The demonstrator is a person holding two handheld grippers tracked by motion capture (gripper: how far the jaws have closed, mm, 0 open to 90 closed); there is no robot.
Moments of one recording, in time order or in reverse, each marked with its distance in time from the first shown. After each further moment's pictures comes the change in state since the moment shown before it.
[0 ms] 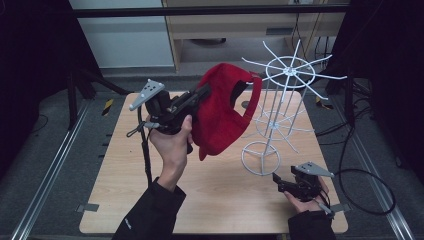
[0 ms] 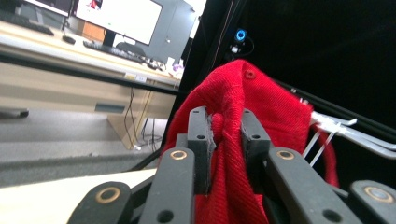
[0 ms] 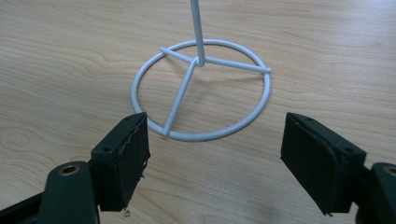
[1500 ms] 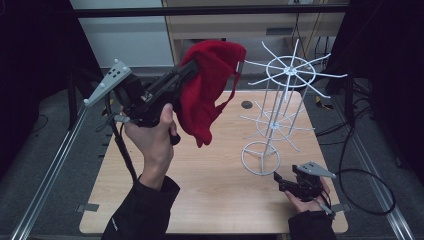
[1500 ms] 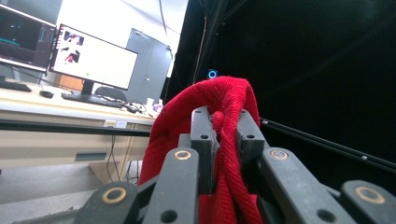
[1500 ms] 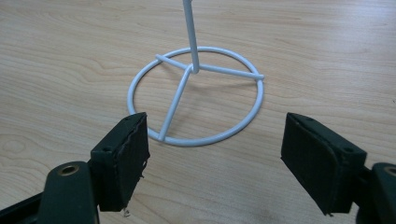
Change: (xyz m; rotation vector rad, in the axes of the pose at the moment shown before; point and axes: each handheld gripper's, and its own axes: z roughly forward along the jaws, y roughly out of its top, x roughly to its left) left arm -0.039 0.064 -0.038 -0.177 -0.110 0.087; right arm -0.001 0.001 -0.002 -0.023 -0.017 0.004
